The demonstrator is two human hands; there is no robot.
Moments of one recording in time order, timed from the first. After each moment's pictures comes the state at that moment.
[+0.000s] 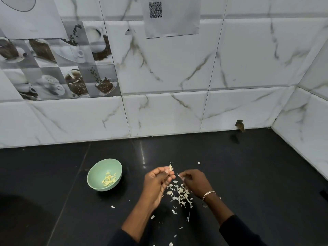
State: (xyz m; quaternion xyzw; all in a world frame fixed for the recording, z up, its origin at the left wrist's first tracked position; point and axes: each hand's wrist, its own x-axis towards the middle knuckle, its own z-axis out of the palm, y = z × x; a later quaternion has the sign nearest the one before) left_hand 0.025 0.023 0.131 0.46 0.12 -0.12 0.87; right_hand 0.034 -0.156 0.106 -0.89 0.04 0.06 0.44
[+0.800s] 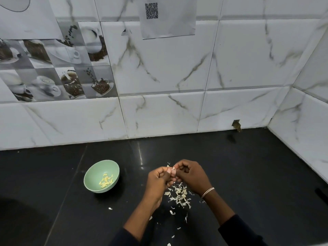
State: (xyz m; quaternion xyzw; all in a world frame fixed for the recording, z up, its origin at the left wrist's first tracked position) left_hand 0.025 0.009 0.131 0.59 0.04 -0.11 0.80; right_hand 0.028 -0.145 0.148 -0.81 -0.04 -0.01 0.59
